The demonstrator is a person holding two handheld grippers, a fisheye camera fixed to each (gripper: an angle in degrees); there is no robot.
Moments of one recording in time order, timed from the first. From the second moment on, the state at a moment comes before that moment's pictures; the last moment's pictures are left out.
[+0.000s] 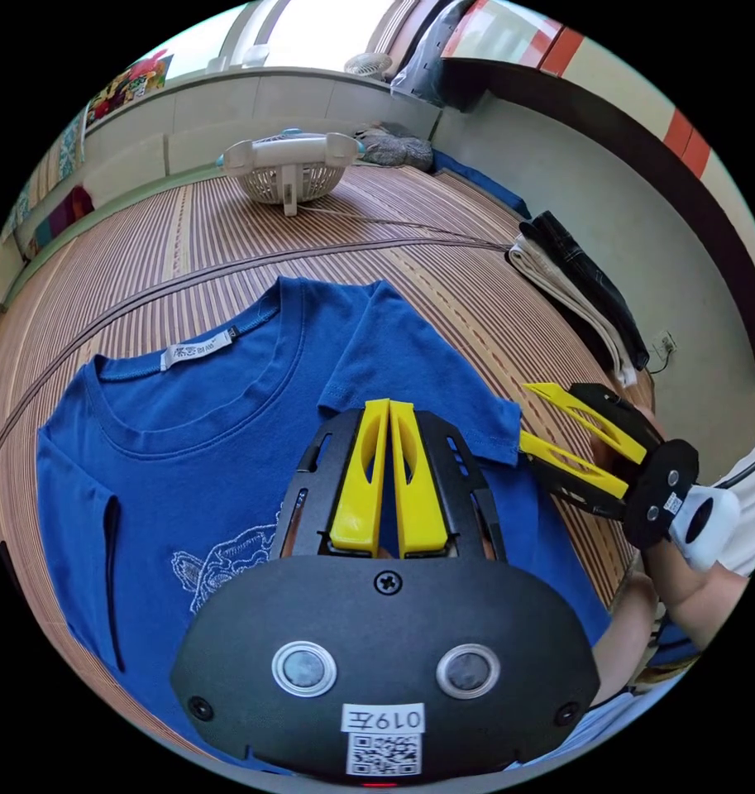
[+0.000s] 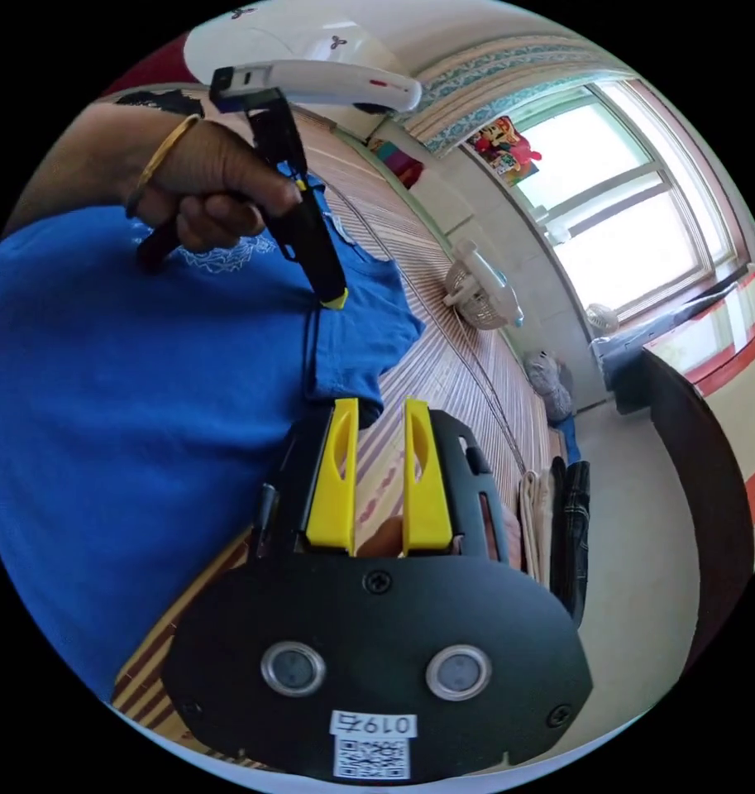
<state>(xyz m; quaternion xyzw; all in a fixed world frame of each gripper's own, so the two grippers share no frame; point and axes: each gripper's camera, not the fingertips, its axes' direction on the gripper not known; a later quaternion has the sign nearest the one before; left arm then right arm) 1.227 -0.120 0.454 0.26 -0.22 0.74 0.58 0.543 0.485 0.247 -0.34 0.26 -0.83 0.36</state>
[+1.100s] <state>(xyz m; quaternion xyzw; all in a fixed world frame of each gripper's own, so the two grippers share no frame) 1.204 -0.086 0.515 0.28 -0.24 0.75 0.55 0.591 0.544 0.218 -0.15 0.29 -0.94 0.08</state>
